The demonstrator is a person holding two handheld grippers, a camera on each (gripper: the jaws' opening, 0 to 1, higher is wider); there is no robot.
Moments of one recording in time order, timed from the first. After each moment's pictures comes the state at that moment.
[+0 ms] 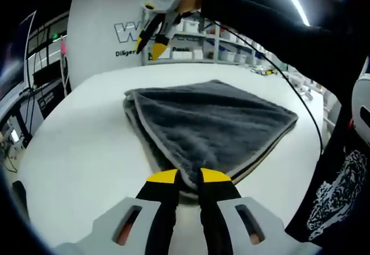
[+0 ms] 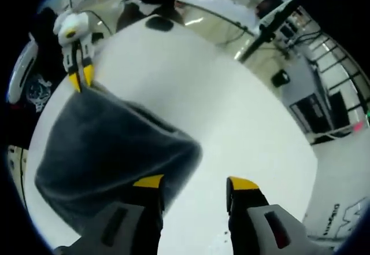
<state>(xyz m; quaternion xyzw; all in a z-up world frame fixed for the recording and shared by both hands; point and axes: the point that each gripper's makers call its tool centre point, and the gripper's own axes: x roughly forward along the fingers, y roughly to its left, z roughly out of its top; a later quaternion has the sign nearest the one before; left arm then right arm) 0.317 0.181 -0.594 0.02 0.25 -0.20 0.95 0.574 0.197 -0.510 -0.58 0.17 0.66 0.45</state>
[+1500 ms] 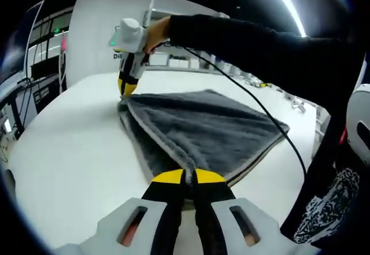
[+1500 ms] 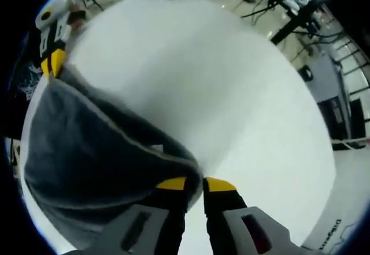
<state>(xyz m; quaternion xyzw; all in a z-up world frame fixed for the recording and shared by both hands) 0.314 0.171 -0.589 -0.02 0.23 -0.22 0.95 0.577 0.237 -0.596 -0.61 0.21 0.66 0.39</state>
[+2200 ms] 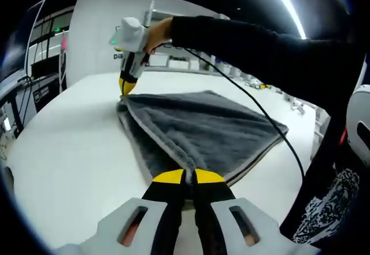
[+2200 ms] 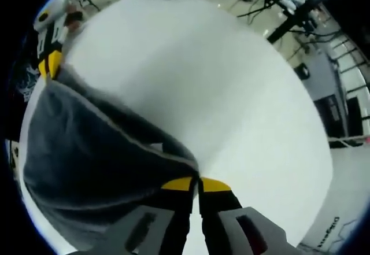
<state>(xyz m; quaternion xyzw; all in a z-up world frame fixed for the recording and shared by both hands) 0.312 0.170 -0.589 -0.02 0.22 -0.22 0.95 0.575 0.236 -0.593 -0.62 0.20 0.65 0.39</state>
